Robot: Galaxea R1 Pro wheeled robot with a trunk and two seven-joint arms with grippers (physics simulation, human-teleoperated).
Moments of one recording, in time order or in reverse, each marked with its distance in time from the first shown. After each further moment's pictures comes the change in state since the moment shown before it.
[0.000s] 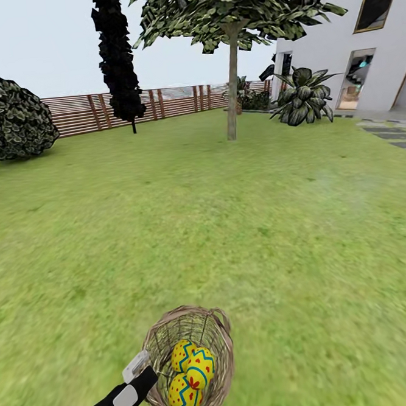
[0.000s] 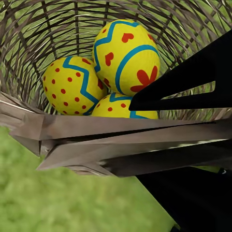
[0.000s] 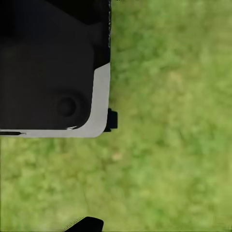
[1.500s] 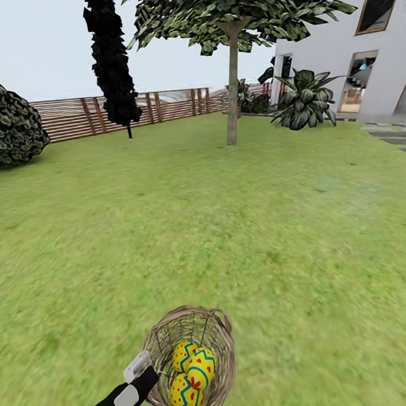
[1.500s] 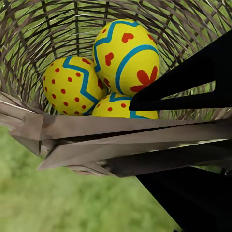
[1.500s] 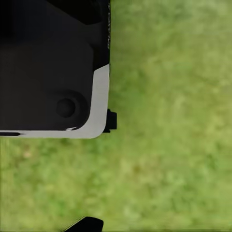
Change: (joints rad) left arm 0.000 -0.005 -0.002 0.000 0.000 0.000 0.000; right arm 0.002 0.000 0.000 0.003 0.002 0.002 0.003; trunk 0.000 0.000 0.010
